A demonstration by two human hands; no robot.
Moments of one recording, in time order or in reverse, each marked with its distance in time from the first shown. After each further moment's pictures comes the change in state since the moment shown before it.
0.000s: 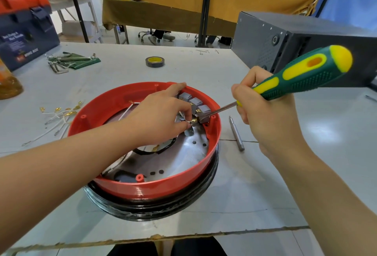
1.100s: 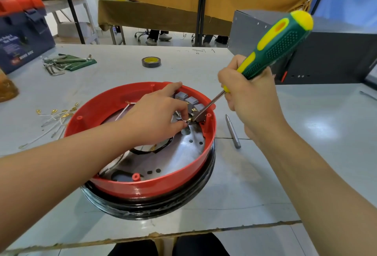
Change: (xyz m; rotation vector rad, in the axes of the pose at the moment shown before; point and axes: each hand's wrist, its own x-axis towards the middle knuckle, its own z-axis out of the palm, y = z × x) left_hand 0.000 0.001 0.000 0.007 0.009 0.000; right_hand 0.020 0.000 0.015 0.104 -0.010 0.021
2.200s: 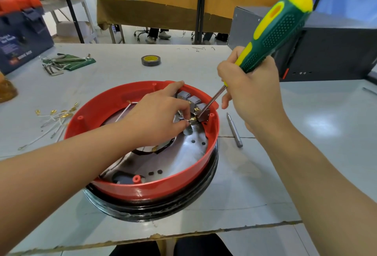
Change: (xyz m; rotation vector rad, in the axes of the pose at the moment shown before) left_hand 0.000 0.003 0.001 0.023 0.003 -0.009; right_hand 0.003 -0.009 0.004 -0.106 0.056 -0.130
